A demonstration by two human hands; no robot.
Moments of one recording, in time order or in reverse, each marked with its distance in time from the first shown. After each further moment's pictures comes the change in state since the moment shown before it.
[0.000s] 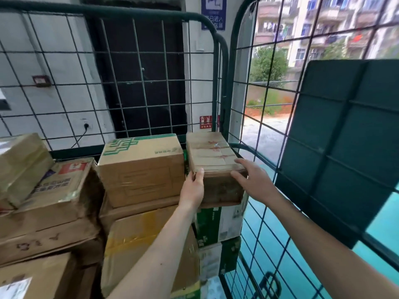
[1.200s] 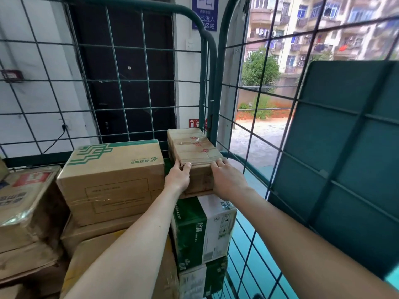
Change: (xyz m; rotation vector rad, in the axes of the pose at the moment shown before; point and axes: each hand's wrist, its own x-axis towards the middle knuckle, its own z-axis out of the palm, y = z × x) left_hand 0.129 0.014 0.027 0.292 0.012 0.029; right_hand 0.101 0.015 0.039 -0.602 -0.181 -0.072
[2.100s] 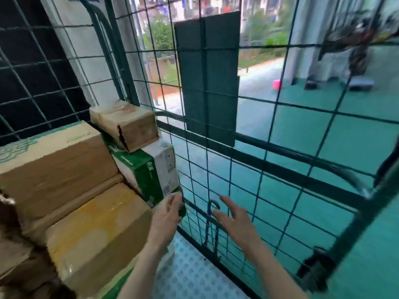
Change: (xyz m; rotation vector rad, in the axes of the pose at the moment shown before) left_hand -0.326 -0.104 -0.013 -0.166 -0.537 0.191; right_hand -0.425 -0.082 0.040 1.157 0.220 0.760
